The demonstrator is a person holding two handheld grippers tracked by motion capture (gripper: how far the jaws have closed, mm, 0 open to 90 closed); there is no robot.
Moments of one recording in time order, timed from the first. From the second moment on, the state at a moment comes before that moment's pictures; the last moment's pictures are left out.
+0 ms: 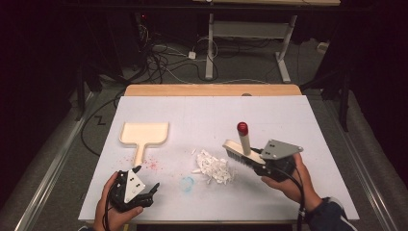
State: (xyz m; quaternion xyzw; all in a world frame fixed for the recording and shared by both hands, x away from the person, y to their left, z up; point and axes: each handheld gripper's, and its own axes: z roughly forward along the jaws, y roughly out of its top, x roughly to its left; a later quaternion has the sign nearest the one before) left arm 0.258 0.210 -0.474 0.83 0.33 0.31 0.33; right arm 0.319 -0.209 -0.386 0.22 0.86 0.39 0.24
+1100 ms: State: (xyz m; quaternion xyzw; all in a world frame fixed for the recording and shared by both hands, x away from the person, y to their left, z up) left arm 0.260 0.204 -0.474 0.83 0.32 0.31 0.33; right arm 0.300 -0.232 -0.396 0.24 0.85 0.43 0.19
